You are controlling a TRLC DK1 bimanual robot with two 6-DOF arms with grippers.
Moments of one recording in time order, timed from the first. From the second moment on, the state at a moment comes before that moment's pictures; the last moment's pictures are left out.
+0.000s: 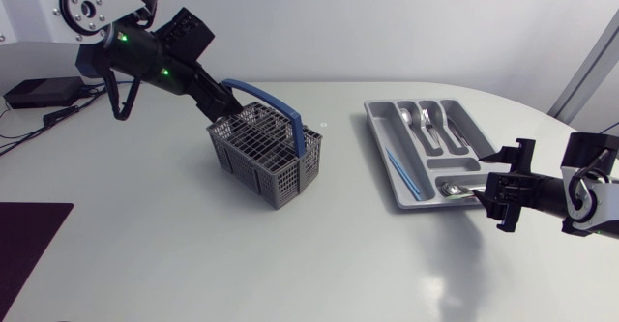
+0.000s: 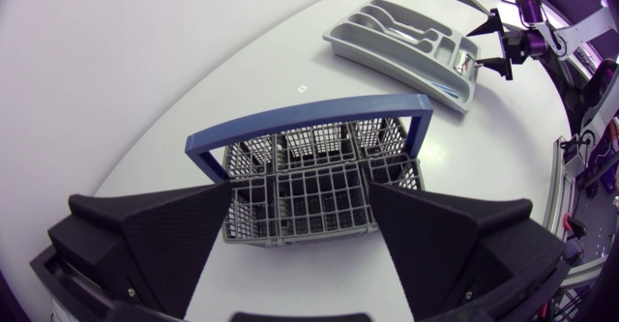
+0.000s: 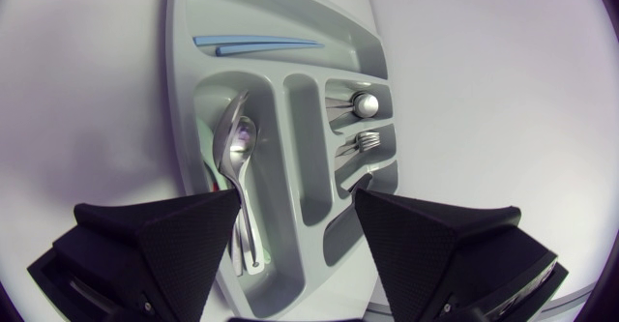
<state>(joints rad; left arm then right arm) -0.24 1.66 1.45 -0.64 0.27 0.54 -0.37 1.63 0.57 0.36 -0.41 -1.68</state>
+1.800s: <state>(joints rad) 0.03 2.13 1.58 -0.33 0.32 0.48 0.49 1.76 0.84 0.42 -0.13 -0.70</state>
